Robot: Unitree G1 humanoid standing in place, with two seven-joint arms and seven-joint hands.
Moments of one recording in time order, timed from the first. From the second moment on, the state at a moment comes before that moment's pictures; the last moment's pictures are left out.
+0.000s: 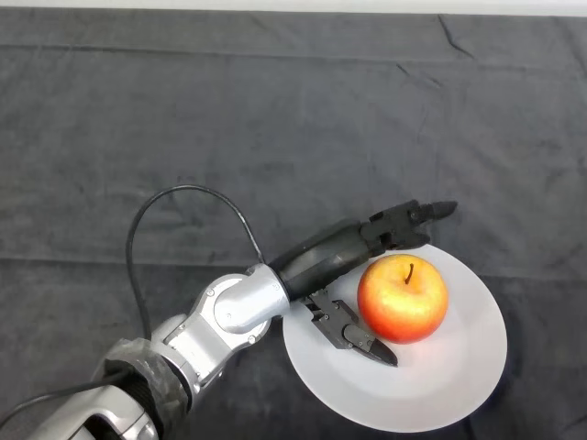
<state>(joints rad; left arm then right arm) -0.70 0.19 -0.73 0.83 -0.05 -0.62 -0.19 -0.75 -0.61 0.16 1.14 -0.37 0.05 -0.10</state>
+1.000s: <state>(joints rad) -0.70 0.27 -0.58 0.84 -0.07 -0.59 -0.20 -0.75 -0.61 0.16 1.14 -0.37 0.05 -0.10</state>
